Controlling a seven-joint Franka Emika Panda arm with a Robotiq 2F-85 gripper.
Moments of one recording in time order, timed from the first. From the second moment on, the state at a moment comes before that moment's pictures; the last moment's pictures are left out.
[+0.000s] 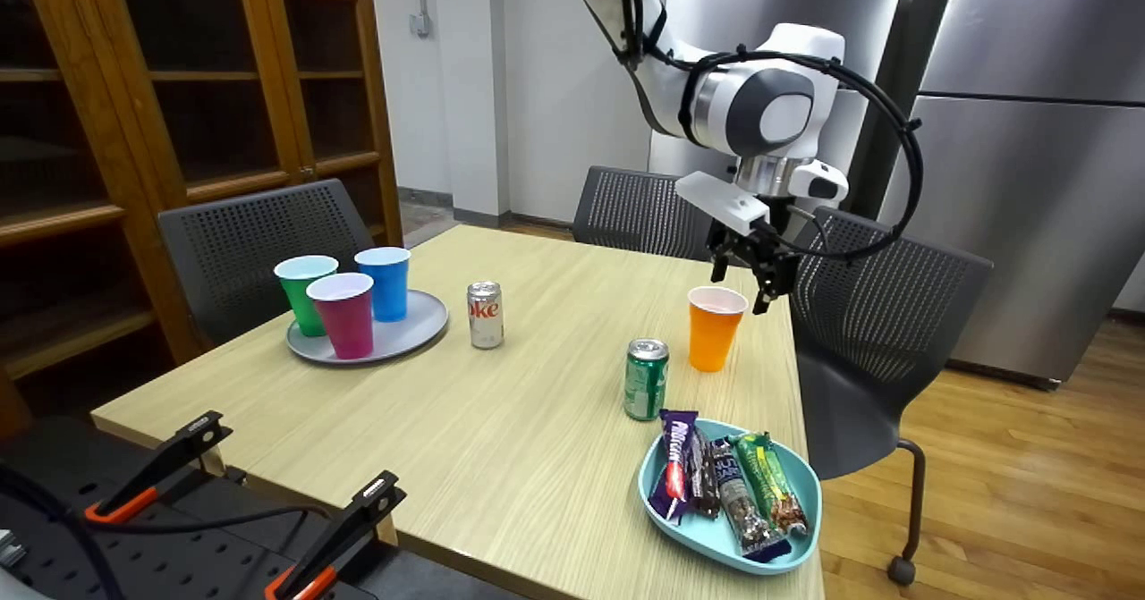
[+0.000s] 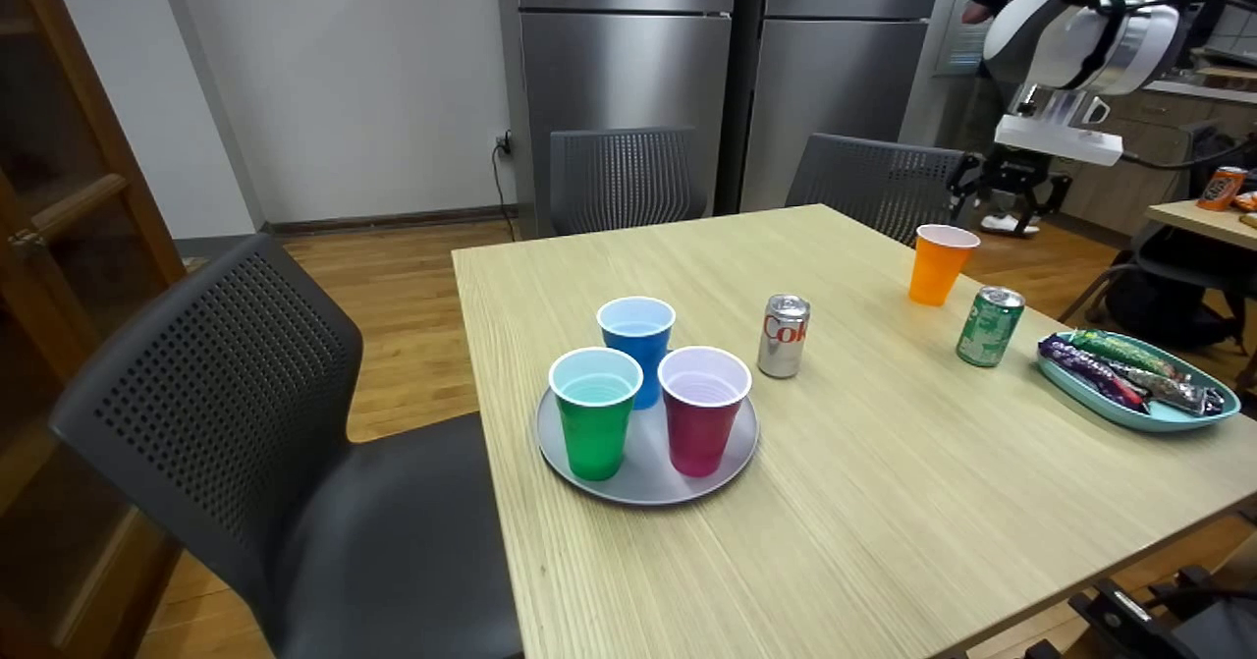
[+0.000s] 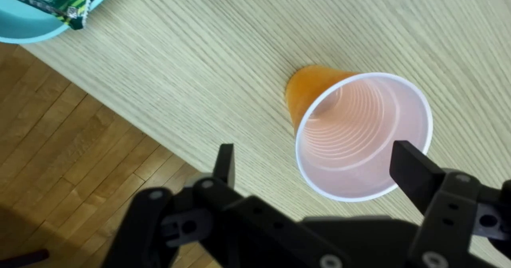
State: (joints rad) arm -0.42 0.96 -0.16 -1.28 0.27 2.29 0.06
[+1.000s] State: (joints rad) arm -0.43 1.12 -0.16 -1.07 0.27 2.22 0.12
